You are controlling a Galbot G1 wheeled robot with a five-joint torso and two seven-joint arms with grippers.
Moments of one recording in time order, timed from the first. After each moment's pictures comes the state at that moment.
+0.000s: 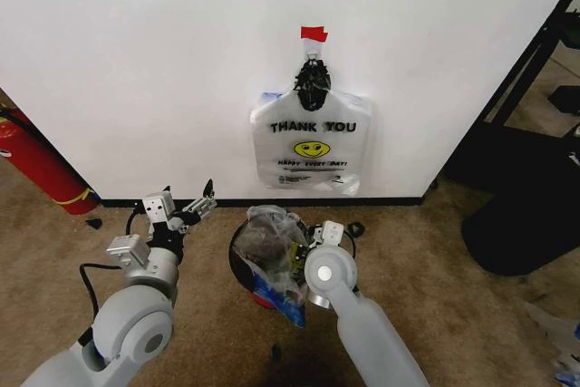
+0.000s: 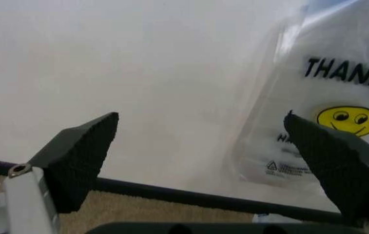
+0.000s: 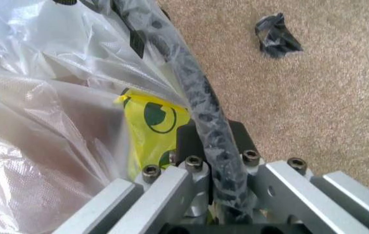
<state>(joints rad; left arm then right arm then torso) 1.28 -0.84 -0.30 -2.27 -0.80 0.09 -0.63 -0.95 1.52 0.01 1.79 1.09 -0.73 1.12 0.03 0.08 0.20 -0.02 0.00</state>
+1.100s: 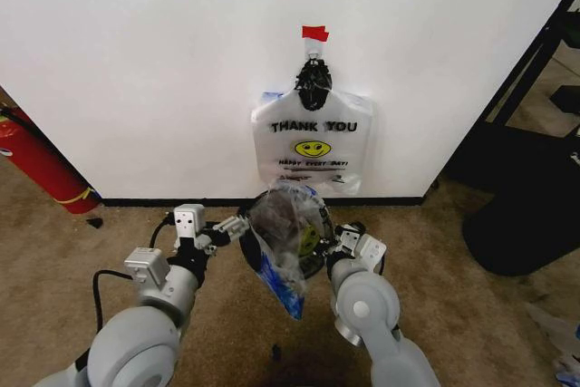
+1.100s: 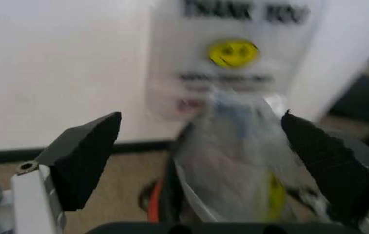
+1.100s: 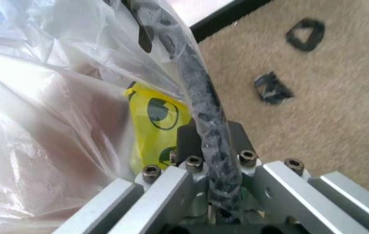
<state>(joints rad) 1.27 -0.70 -0.20 -2.50 -0.98 0.33 -0.63 -1.20 1.49 0.13 2.07 0.88 -0.54 0.86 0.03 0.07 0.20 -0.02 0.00</state>
